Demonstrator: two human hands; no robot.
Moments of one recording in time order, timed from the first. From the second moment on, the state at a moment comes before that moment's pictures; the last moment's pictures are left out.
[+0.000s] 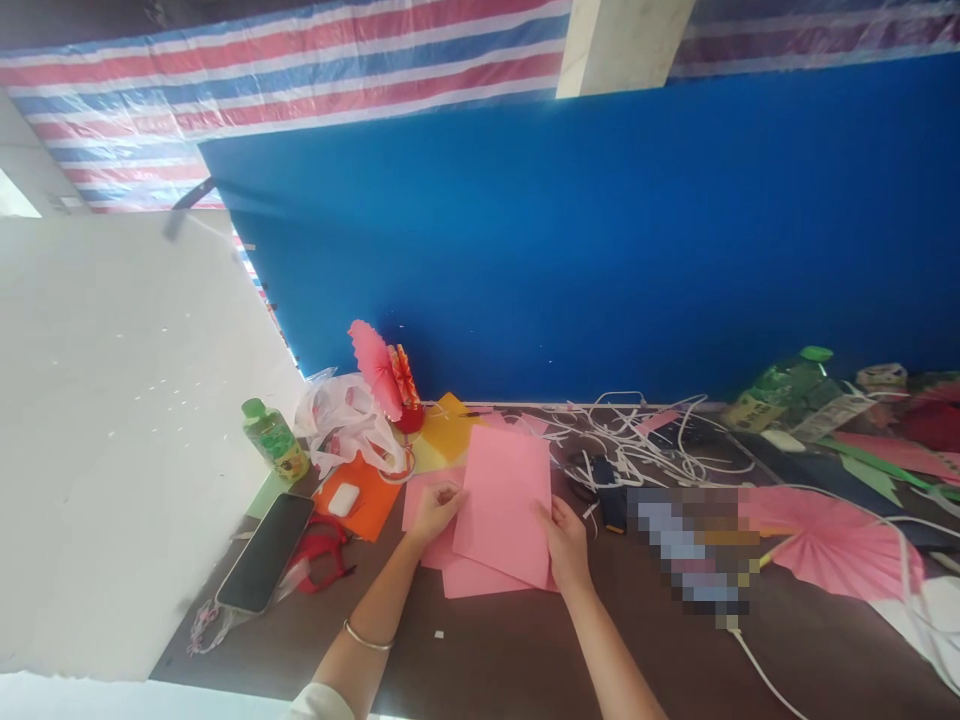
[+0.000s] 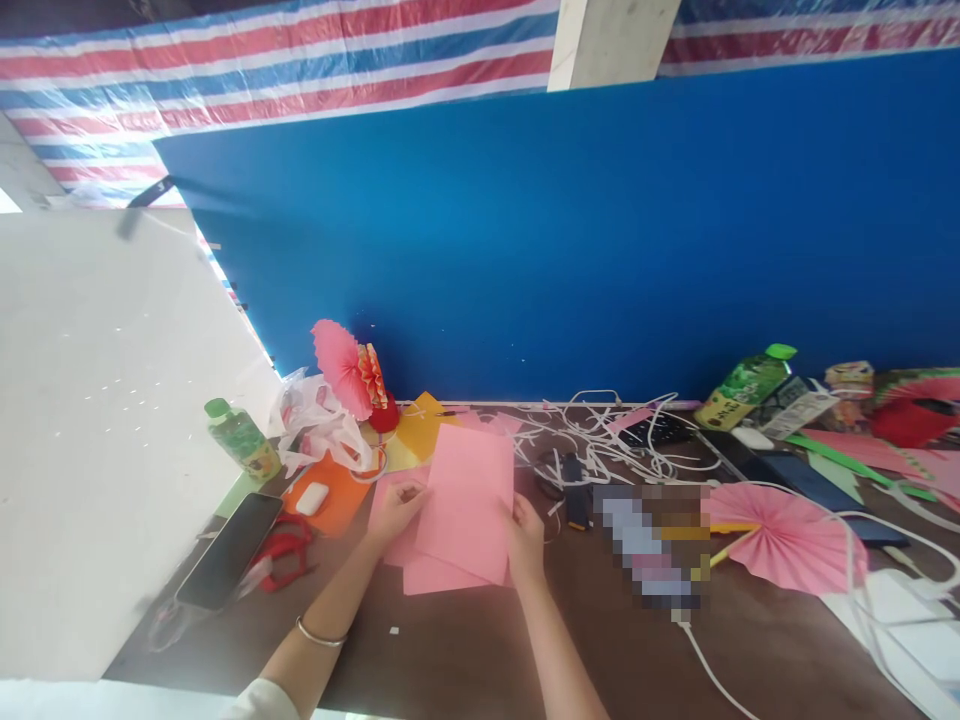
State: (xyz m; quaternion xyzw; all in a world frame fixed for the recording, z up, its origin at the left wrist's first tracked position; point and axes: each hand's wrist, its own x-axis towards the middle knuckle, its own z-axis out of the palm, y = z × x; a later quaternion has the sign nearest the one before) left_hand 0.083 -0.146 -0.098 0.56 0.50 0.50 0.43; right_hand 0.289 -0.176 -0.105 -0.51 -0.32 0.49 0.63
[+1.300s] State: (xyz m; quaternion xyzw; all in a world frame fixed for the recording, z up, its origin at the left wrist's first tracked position) left_hand 0.071 -0.144 -0.094 0.62 0.47 0.47 0.42; right_hand 0.299 -0.173 -0.112 -0.55 -0.37 0.44 0.60
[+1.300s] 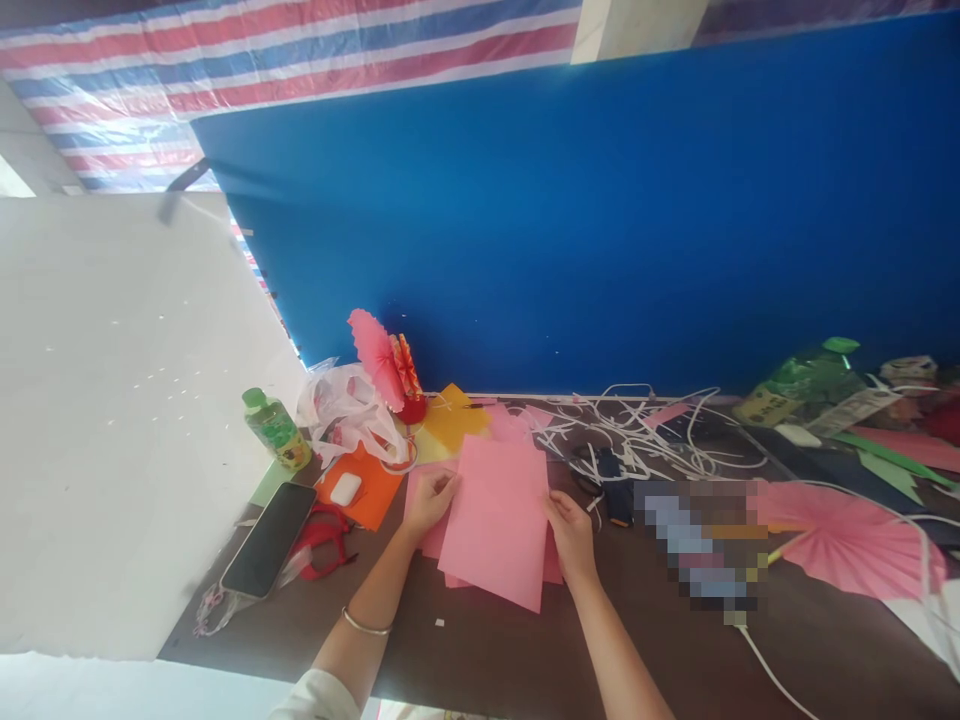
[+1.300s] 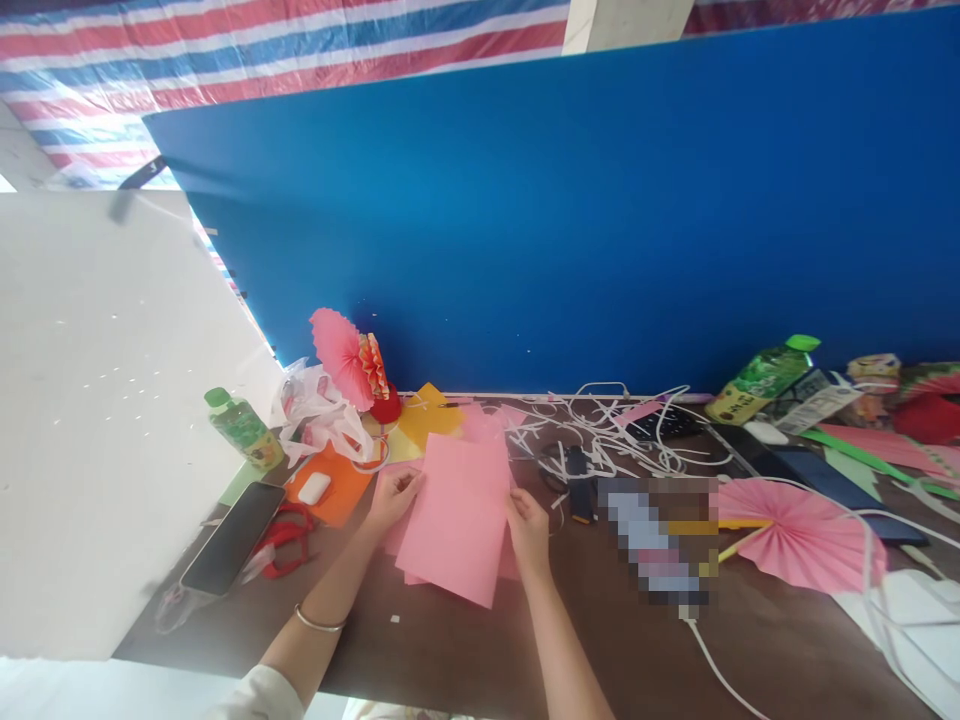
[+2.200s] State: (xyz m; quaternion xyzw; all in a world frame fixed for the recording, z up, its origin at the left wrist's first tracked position) left_hand 0.075 -0.145 -0.094 0.61 0.48 0.47 0.42; right_hand 0.303 -0.171 -0.121 -0.57 -0.37 0.39 0.62
